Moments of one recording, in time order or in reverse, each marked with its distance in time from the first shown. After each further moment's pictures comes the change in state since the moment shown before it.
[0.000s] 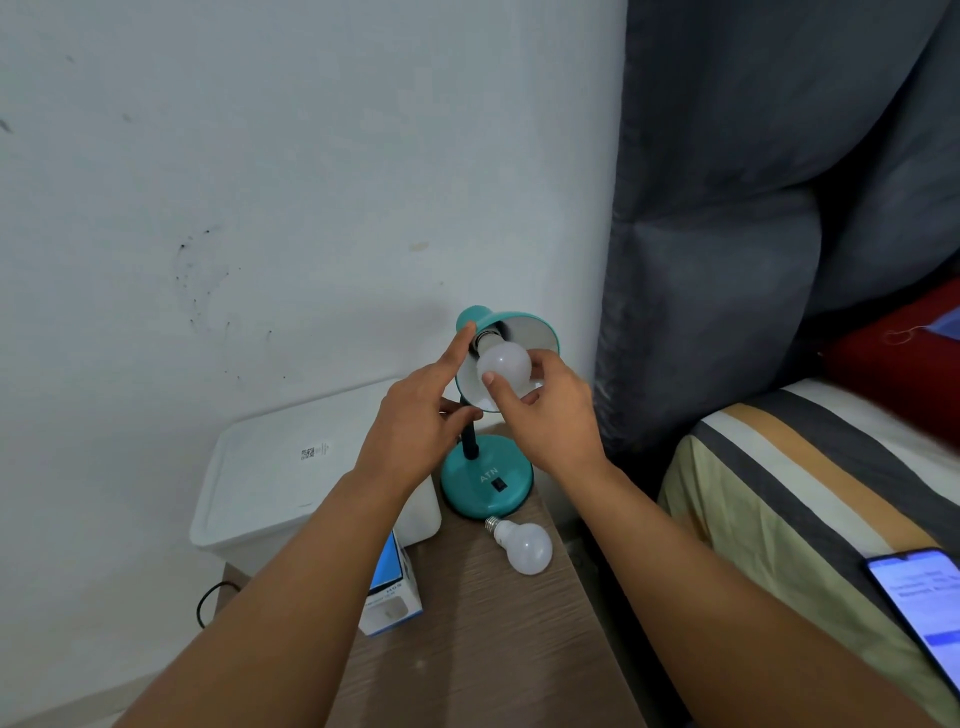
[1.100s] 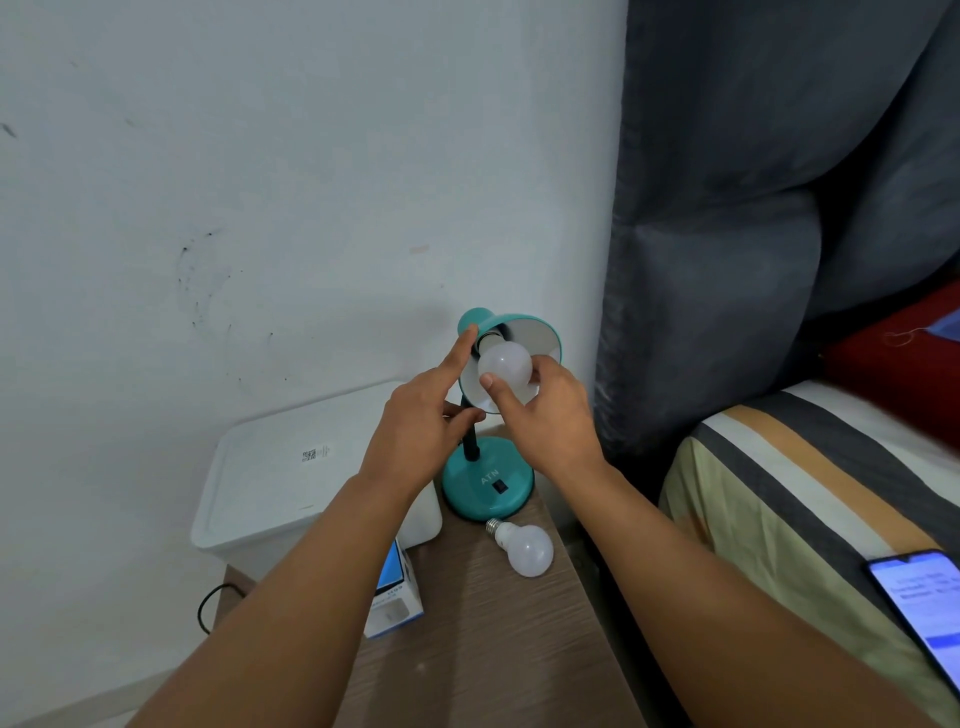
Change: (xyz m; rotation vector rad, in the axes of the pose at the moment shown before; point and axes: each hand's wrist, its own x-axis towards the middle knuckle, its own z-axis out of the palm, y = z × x) left_hand 0.000 0.000 0.003 0.021 0.016 -0.004; right_hand -0.001 0.000 0.003 -0.085 -0.023 0.002
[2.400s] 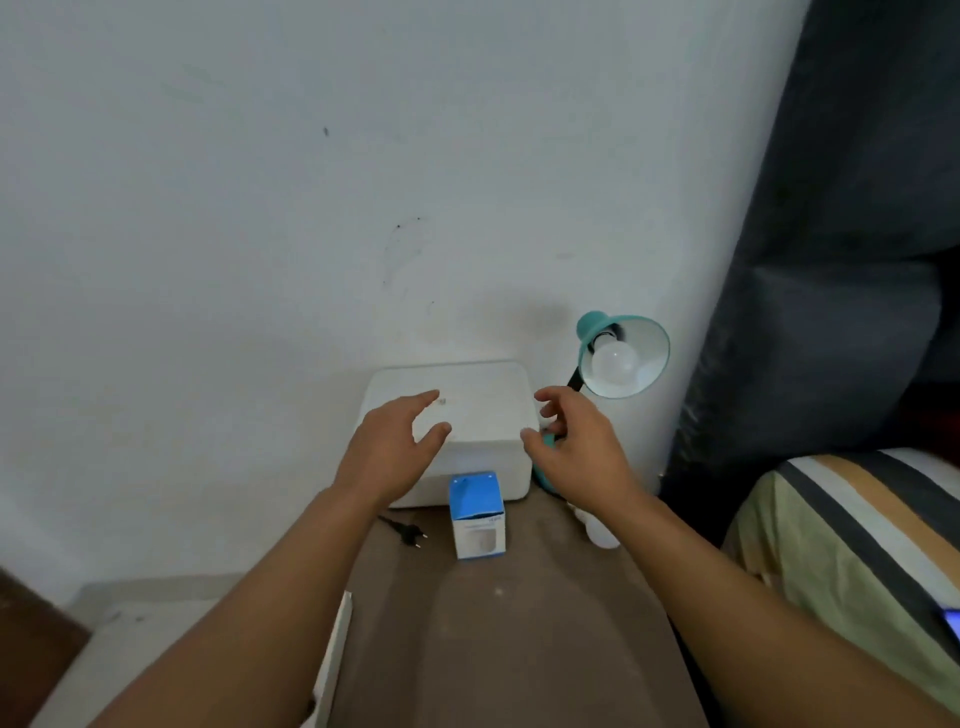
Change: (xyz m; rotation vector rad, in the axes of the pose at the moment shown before) left_hand -0.147 -0.043 -0.111 0.193 0.153 -0.359; right_hand -0.097 -0.058 0.020 -0.020 -0.302 -0.253
